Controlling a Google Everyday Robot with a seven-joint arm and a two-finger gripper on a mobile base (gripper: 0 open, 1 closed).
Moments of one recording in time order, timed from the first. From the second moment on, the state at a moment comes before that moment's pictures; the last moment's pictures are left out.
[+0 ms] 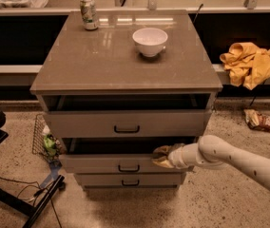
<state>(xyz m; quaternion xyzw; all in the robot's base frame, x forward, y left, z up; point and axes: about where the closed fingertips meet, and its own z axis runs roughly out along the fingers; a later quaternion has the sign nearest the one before) 0.590 -0.103 0.441 -0.58 0.69 0.21 0.39</state>
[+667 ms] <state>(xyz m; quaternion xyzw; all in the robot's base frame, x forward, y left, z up) 0.567 -0.115 0.440 -0.56 0.70 0.21 0.39</state>
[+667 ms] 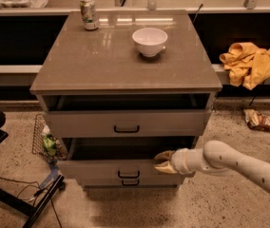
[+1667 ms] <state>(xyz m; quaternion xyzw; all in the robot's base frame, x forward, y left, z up) 0.531 -0.132 0.438 -0.55 0.71 0.24 0.37</state>
